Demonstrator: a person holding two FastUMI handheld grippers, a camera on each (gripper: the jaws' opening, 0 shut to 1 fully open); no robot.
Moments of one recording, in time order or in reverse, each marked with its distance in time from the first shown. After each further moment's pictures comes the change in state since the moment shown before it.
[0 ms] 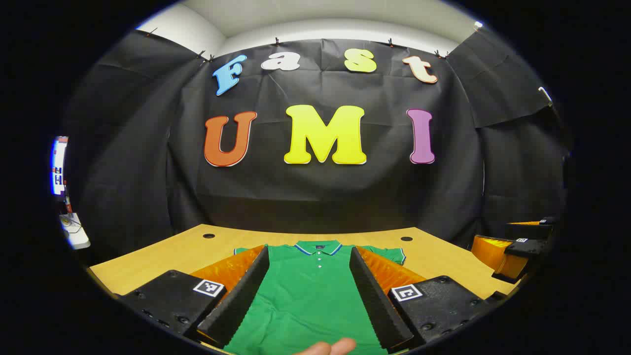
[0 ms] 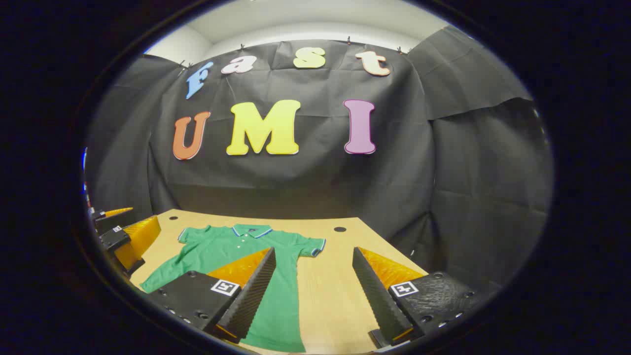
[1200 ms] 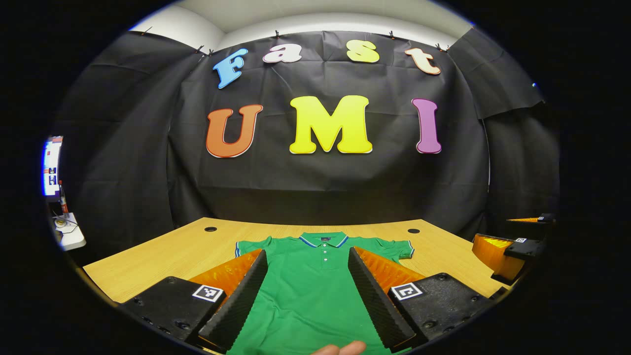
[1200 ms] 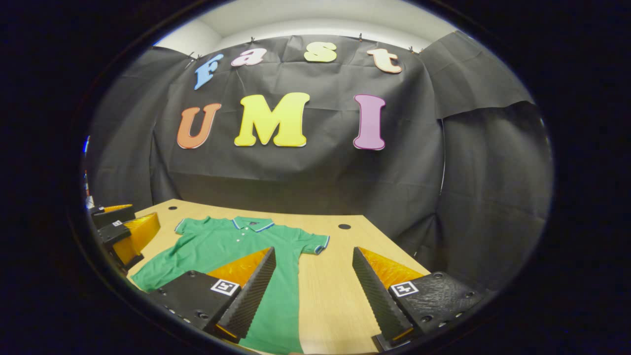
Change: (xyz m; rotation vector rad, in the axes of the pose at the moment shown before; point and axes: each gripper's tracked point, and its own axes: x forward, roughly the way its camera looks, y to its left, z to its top) left arm 0.013 0.014 -0.027 -0.036 0.063 0.075; right arm 0.035 0.002 -0.016 -0.047 0.025 0.018
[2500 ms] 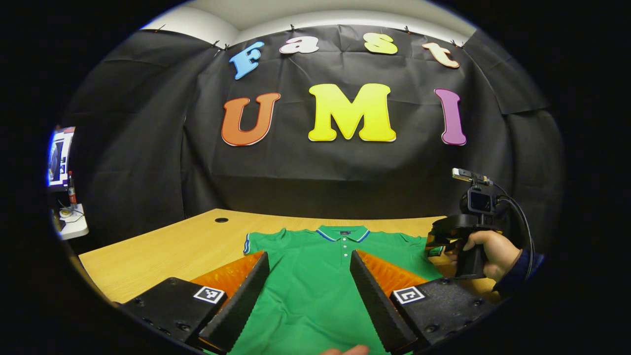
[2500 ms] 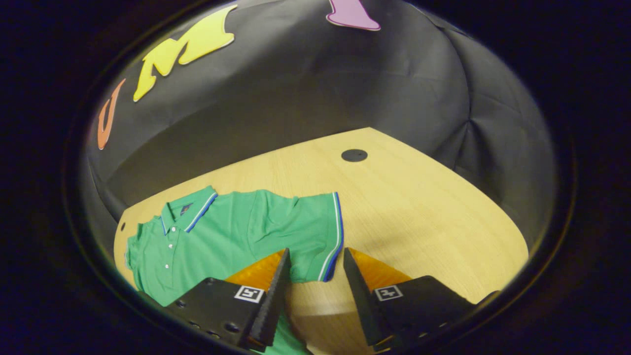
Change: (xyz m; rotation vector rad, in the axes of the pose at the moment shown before) left arm 0.043 0.021 -0.046 -0.010 0.041 0.072; right arm 0.306 0.015 -0.126 0.287 0.547 -0.104
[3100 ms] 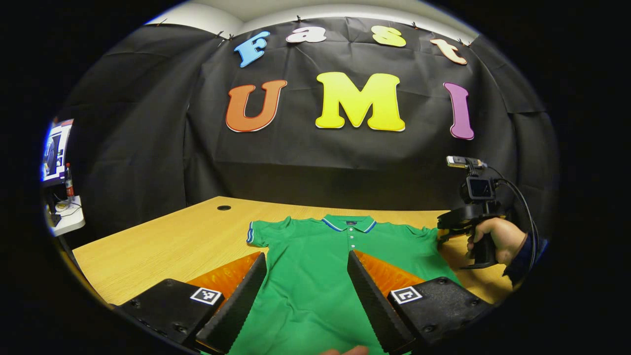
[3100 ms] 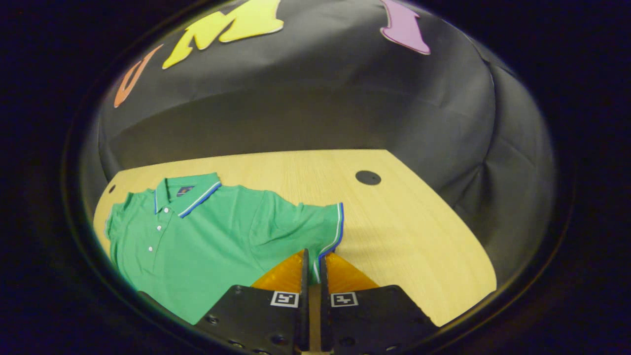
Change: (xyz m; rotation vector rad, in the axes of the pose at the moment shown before) left arm 0.008 0.018 -0.019 -0.026 0.074 0.045; right arm -0.006 0.020 0.032 -0.313 -0.090 -0.030
